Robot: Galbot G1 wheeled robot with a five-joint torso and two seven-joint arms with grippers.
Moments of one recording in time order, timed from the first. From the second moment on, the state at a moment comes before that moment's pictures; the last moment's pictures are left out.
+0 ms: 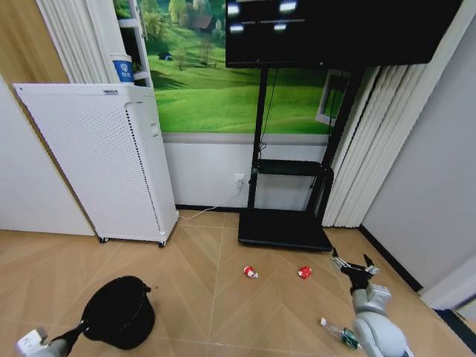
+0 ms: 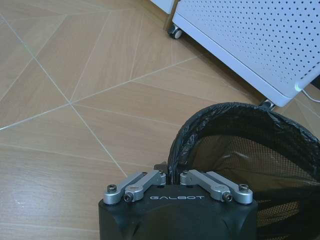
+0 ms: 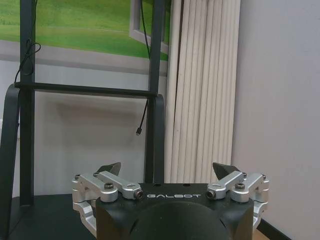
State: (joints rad) left arm 1.58 -1.09 -0.98 -1.67 -1.14 0.48 -0.32; right arm -1.44 1.16 0.77 1.85 0.40 0.00 0.29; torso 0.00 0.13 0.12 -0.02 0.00
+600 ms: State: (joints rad) left arm 1.56 -1.05 -0.98 -1.68 -0.89 0.22 -0.04; right arm -1.46 1.21 0.68 1.87 0.30 0.01 0.29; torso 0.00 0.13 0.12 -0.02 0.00
